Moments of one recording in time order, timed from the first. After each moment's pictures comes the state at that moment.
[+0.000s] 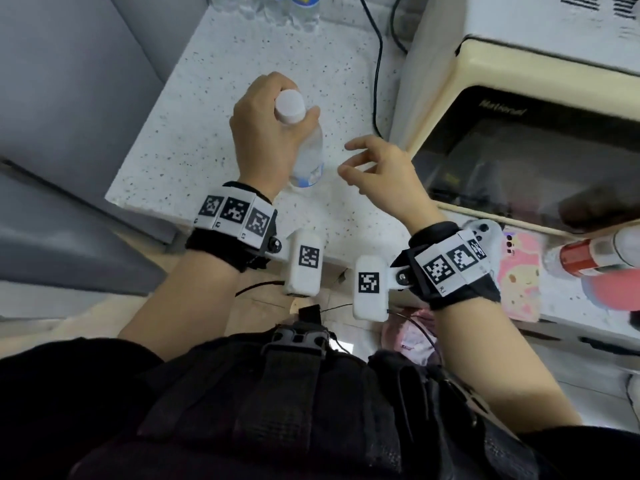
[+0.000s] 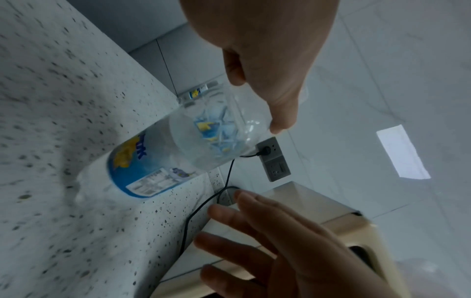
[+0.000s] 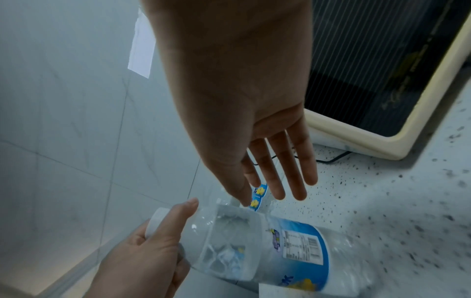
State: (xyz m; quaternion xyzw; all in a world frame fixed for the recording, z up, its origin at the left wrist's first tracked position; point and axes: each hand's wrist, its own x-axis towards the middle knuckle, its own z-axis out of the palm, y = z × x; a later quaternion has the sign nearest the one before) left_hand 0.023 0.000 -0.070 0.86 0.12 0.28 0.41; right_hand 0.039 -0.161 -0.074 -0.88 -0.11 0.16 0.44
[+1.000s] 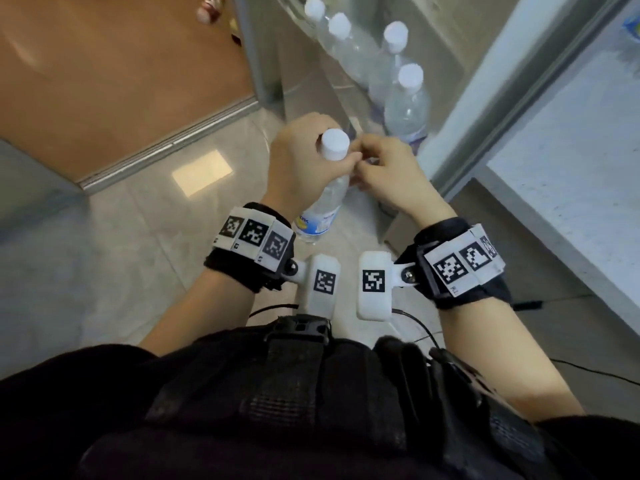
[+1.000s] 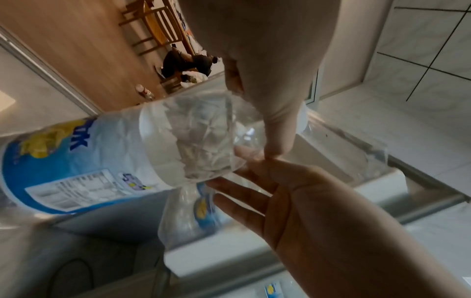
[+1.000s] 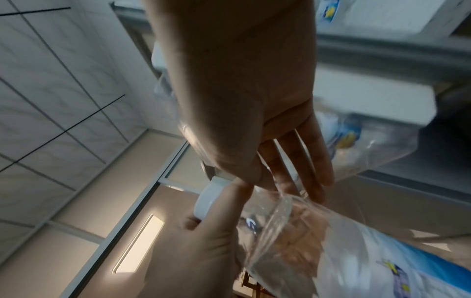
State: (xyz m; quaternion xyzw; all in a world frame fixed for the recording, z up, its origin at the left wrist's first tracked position) left_hand -0.459 0.251 -0.062 0.81 0.28 0.38 0.35; right_hand -0.343 0.171 -0.056 -0.75 -0.45 0.29 0.39
